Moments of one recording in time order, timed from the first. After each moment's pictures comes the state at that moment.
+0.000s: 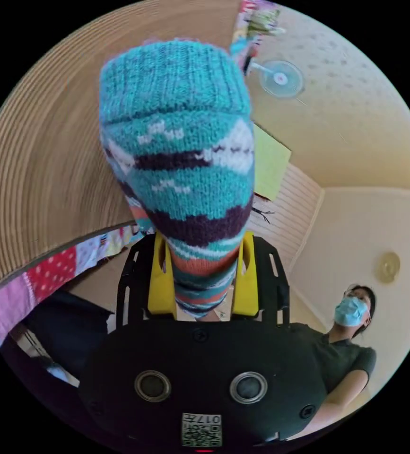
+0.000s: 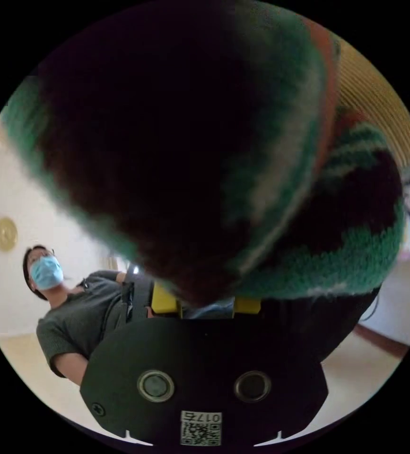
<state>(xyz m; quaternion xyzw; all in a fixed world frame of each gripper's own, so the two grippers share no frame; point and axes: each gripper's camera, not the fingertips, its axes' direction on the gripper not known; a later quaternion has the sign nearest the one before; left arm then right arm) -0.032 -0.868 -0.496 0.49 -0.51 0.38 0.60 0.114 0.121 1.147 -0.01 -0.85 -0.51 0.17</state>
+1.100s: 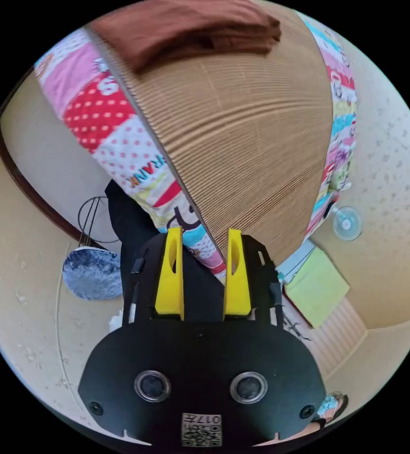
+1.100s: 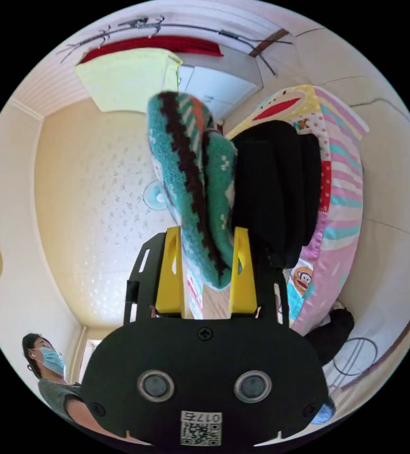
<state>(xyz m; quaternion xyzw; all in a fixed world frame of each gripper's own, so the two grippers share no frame) -0.262 -0.459 -0.230 0.85 -0.32 0.20 0.37 0.285 0.008 1.337 0.10 -0.97 0.04 0.22</state>
